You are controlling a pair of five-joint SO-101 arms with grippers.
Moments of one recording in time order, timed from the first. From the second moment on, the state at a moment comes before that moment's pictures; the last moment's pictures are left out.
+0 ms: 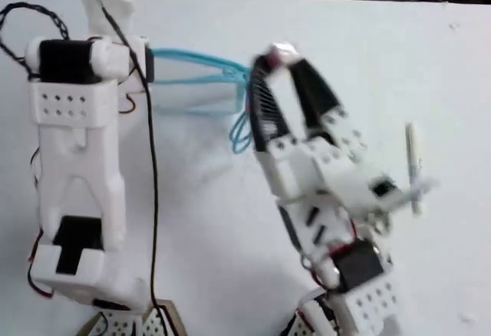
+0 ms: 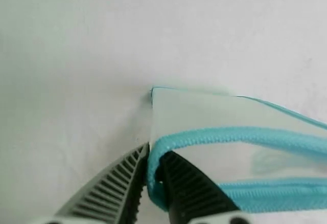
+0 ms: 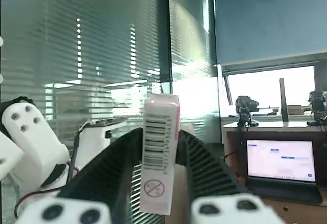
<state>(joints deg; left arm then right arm) -1.3 6.1 -39.0 102.5 11.2 -31.5 -68.9 56.4 -6.9 -3.0</state>
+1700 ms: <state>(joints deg) -1.5 8.1 -39.3 102.5 11.2 -38.6 -21.7 47.1 -36.9 8.7</state>
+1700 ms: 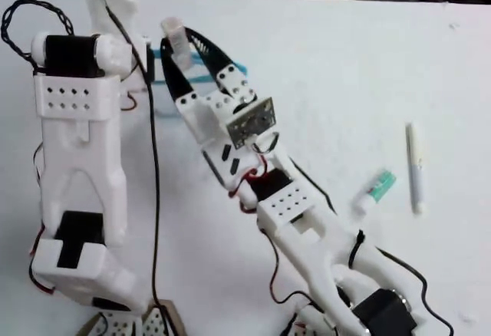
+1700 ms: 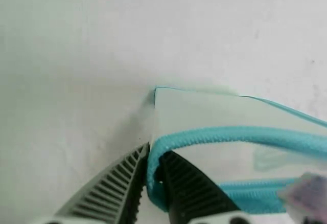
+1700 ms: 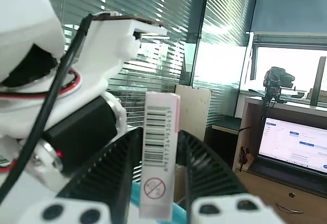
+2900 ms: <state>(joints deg) -1.4 8.1 -39.3 102.5 11.2 -37.4 -20.3 52.6 -34.9 9.1</state>
